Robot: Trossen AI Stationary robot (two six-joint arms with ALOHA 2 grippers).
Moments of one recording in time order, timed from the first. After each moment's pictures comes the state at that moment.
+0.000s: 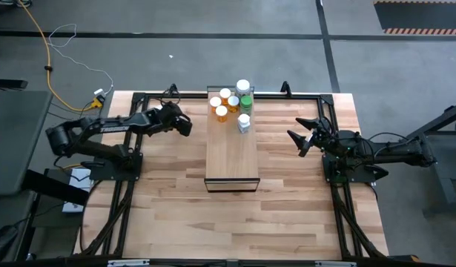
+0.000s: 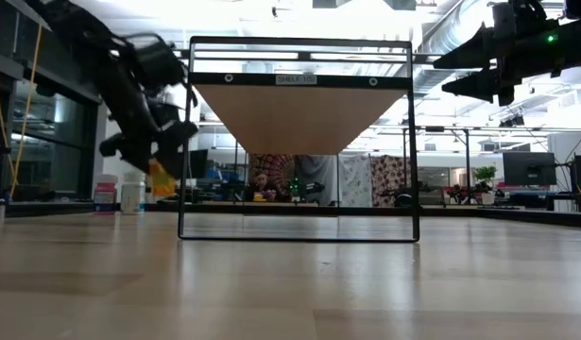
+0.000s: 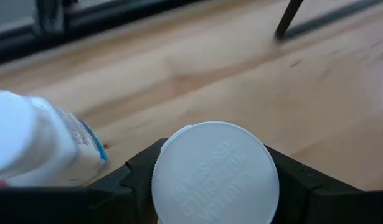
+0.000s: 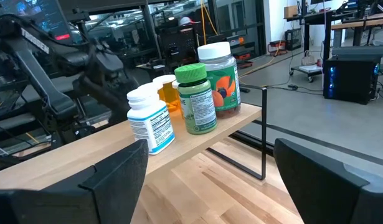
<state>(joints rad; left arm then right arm) 0.70 1.23 0.54 -0.26 -0.32 -0.48 -0.02 0.32 0.21 0.09 0.55 0.20</state>
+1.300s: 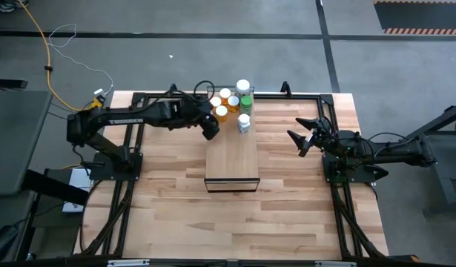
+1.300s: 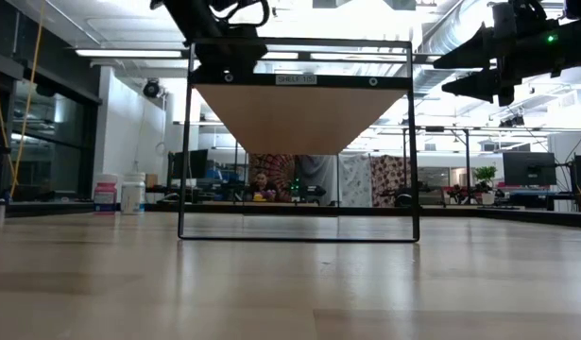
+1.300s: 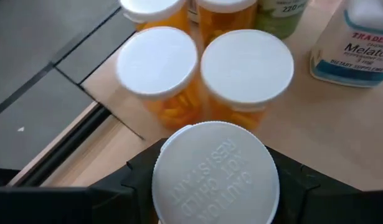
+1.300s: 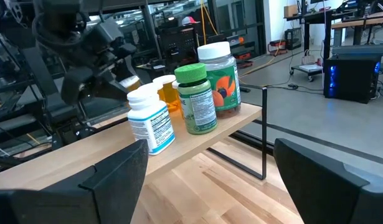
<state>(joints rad) 0.37 1.47 1.19 -0.59 -0.39 -0.25 -0.02 0.32 0.21 0.09 0.55 0.21</state>
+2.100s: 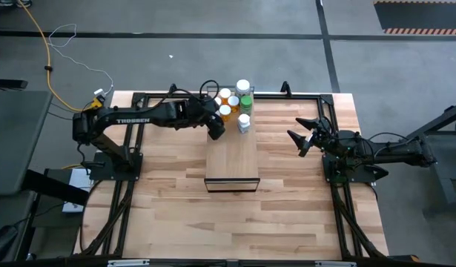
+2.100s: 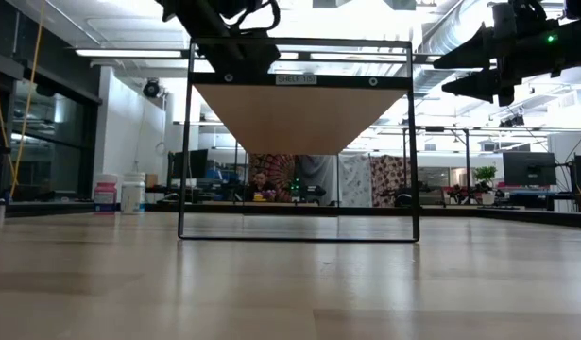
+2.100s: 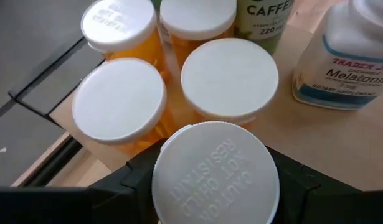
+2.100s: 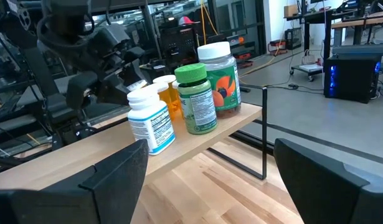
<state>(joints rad) 0.39 1.53 1.19 -0.46 -0.35 -0.20 -0.02 0.32 0.21 0.09 0.55 0.21</state>
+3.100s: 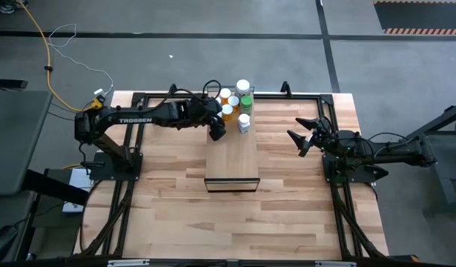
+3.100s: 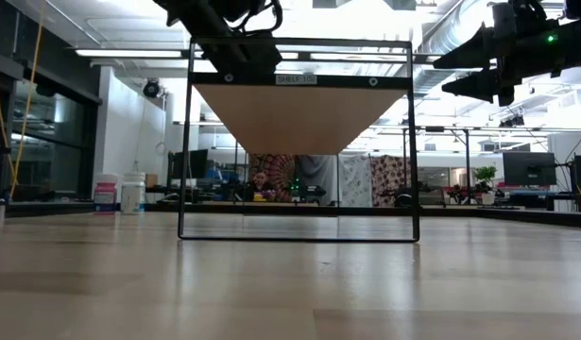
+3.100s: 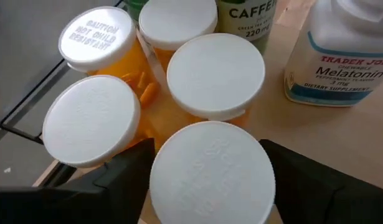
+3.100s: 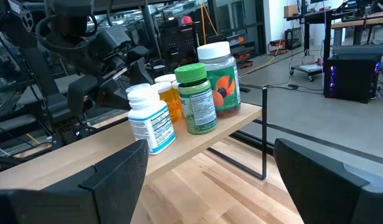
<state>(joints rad) 0.39 1.55 1.19 -0.42 -0.32 -0.10 -0.02 0.32 0.21 0.09 0.55 0.21</state>
